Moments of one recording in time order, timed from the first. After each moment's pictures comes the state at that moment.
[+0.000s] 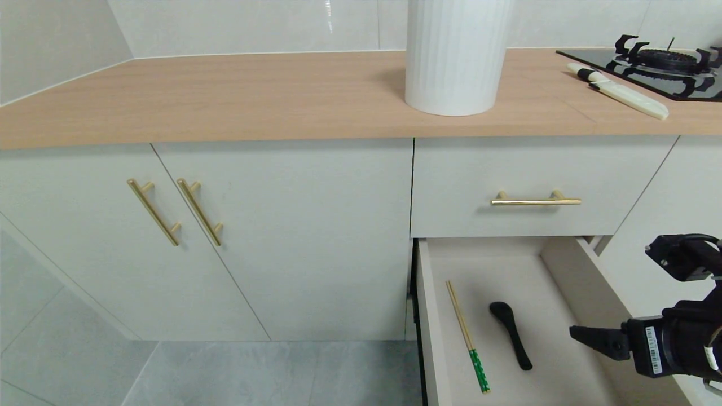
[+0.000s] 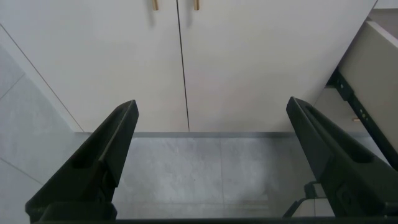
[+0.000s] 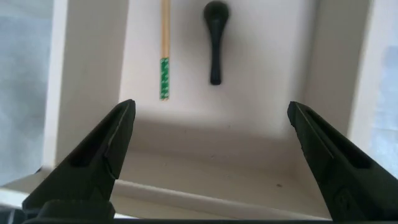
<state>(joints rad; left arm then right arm) 0.00 0.00 0.00 0.00 0.00 0.00 0.47 1.24 -0.62 0.09 -0.18 0.27</state>
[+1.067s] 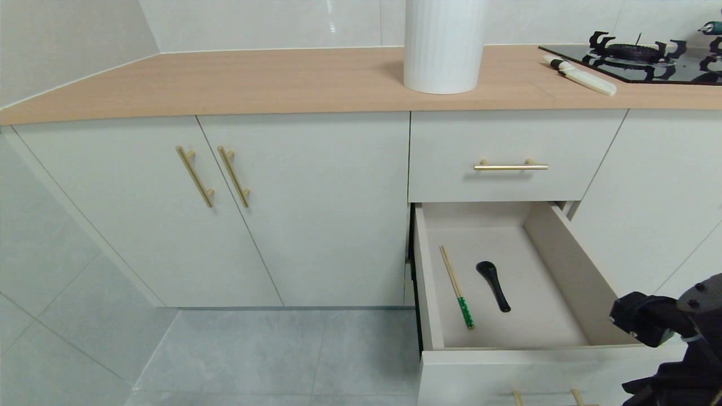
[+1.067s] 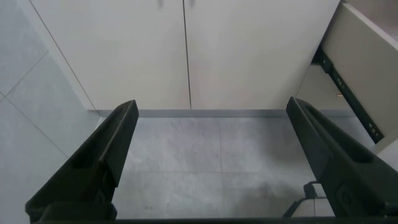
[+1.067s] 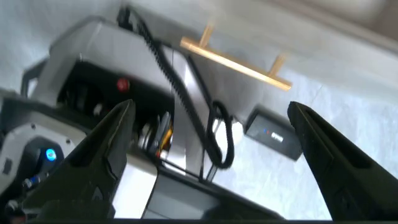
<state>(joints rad) 0.00 0.00 0.00 0.00 0.00 0.00 0.64 1.28 -0.61 0.30 -0.10 0.24</state>
